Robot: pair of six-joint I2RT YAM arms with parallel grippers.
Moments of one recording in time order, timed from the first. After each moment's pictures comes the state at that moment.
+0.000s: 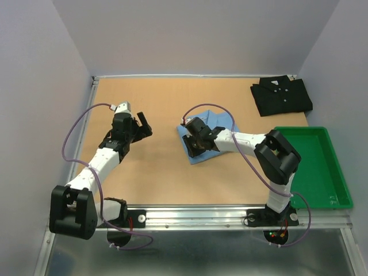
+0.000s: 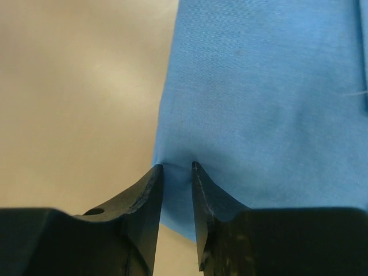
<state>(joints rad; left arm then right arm) -0.21 1.16 0.70 -0.13 -0.08 -0.48 0.80 1.87 1.21 -0.32 -0.02 0.28</state>
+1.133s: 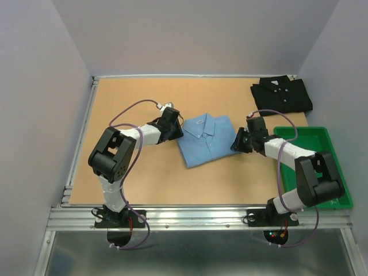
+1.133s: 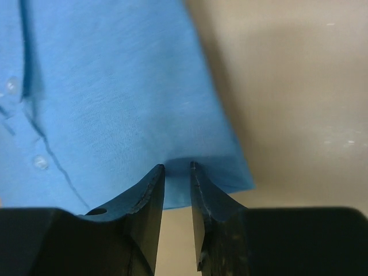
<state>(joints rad) -0.55 1.83 1.05 -0.05 -0.11 -0.73 0.26 1.46 0.72 -0.15 -0.13 0.53</state>
